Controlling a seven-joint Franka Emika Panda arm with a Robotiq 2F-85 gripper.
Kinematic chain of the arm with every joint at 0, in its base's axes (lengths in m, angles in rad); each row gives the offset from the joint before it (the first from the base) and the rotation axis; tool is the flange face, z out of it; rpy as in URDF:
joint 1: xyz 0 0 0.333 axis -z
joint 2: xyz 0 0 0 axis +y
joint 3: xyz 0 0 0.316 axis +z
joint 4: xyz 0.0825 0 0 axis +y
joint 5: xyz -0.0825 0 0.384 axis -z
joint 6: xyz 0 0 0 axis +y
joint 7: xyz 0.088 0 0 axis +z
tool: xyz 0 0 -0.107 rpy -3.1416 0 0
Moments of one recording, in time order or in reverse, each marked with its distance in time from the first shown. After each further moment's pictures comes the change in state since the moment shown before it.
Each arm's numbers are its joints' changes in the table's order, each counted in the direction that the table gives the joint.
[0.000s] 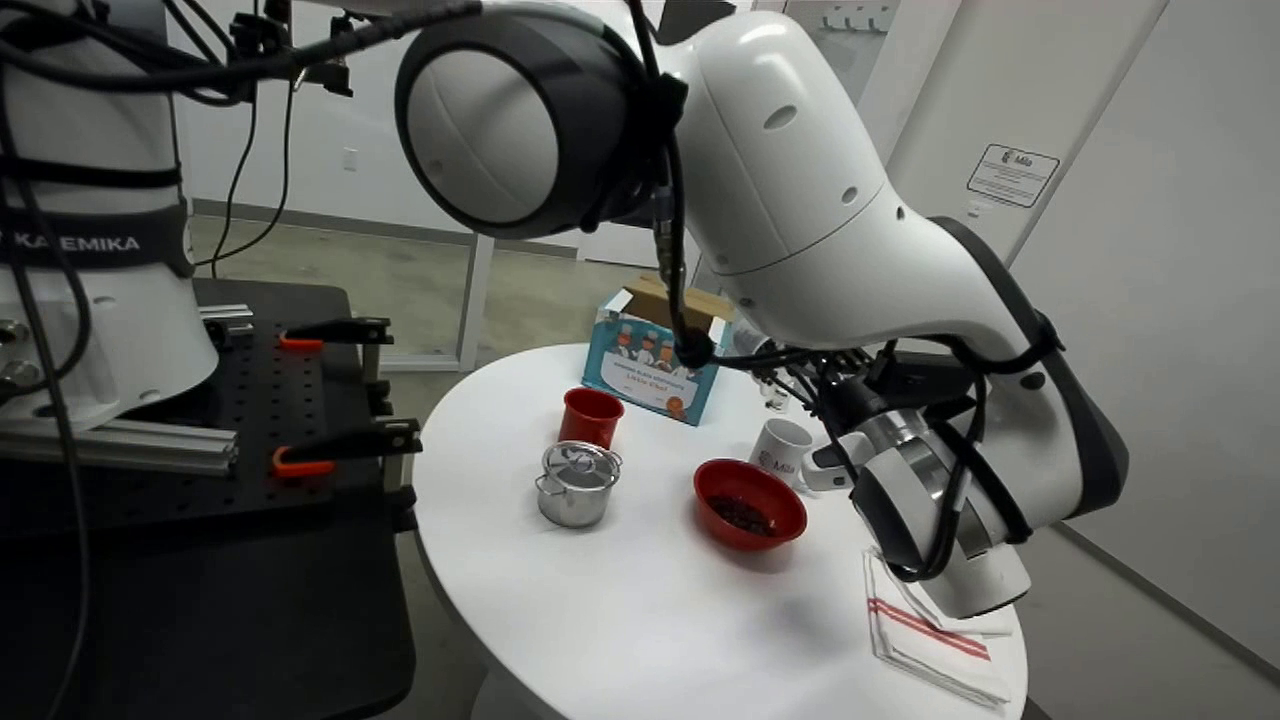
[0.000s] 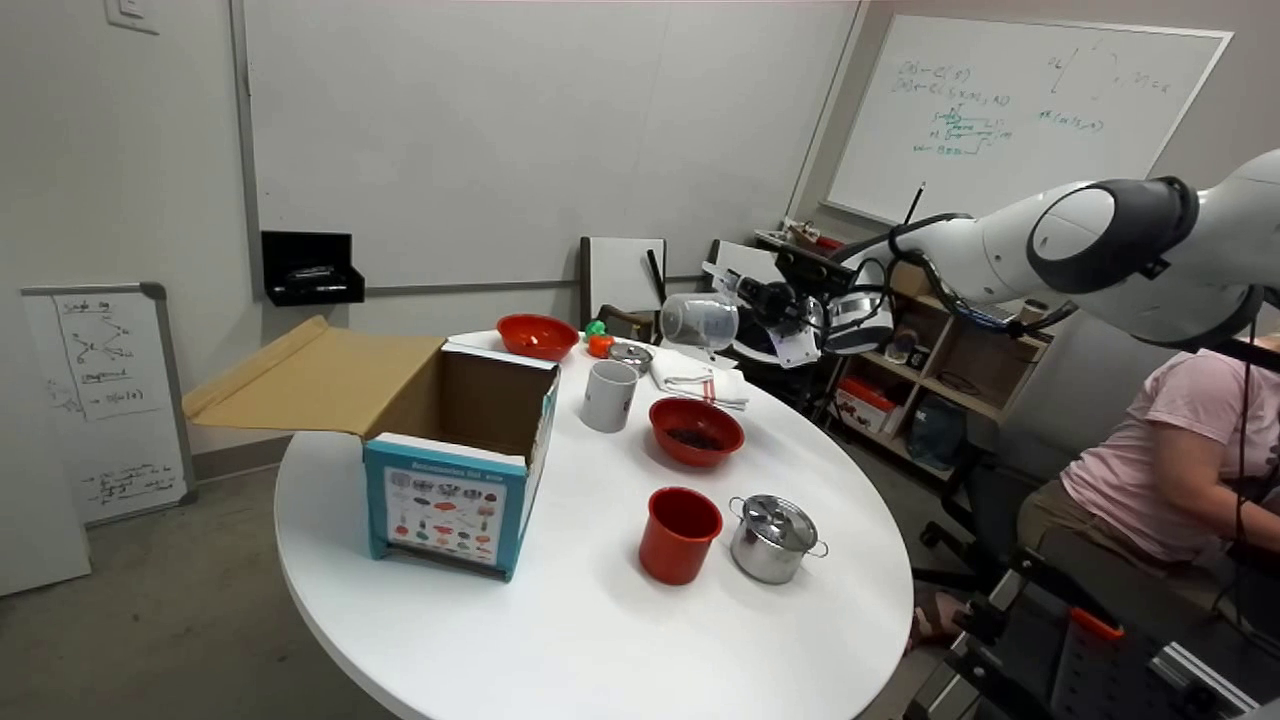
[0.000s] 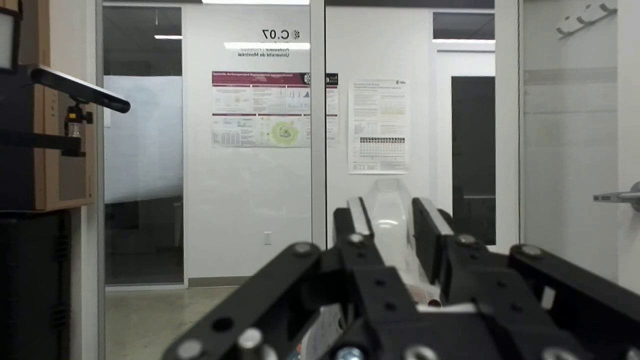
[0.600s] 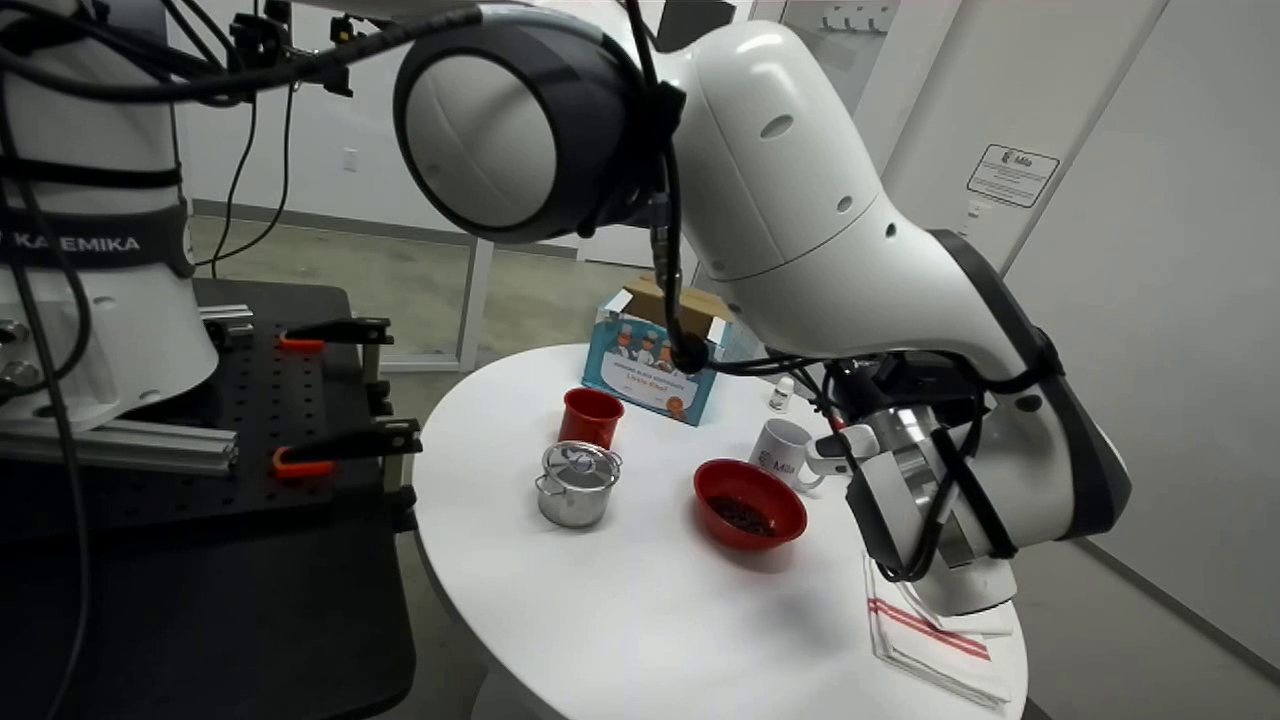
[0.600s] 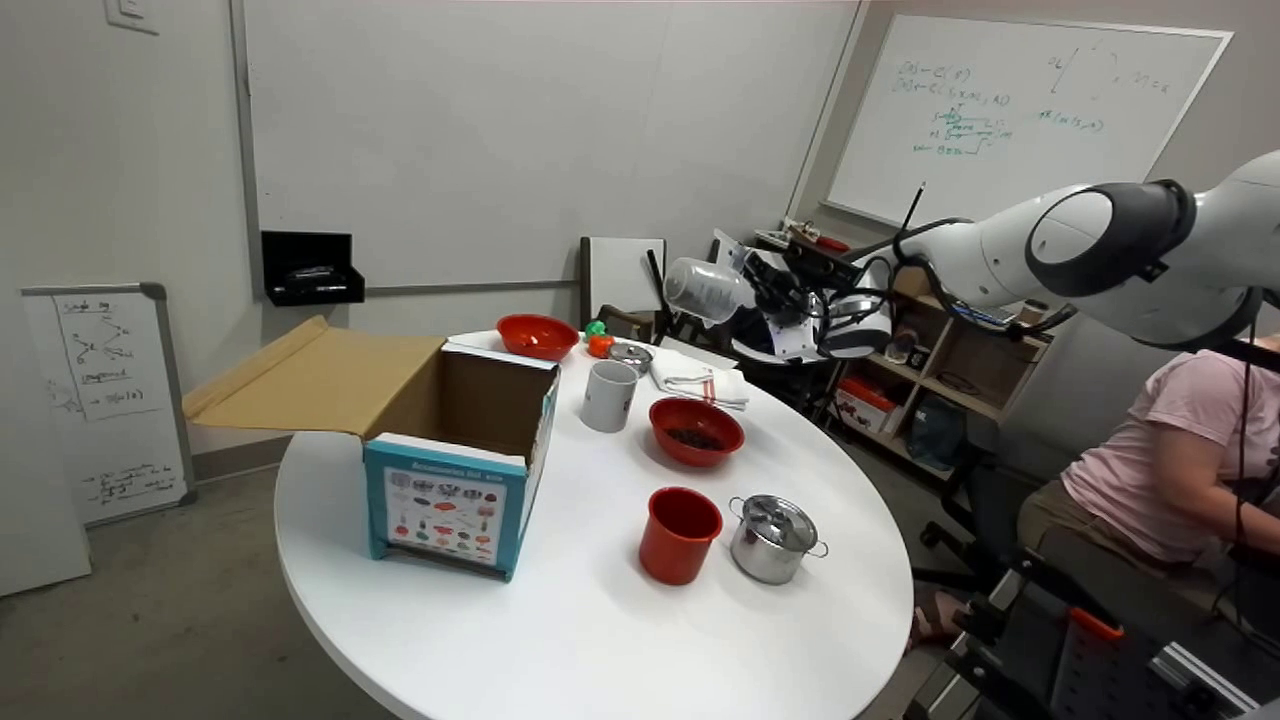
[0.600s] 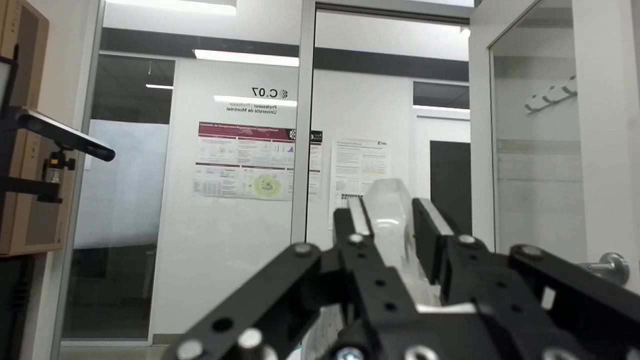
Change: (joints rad) arm -0.003 0.006 -0.010 0.006 -0.157 0.063 -0.002
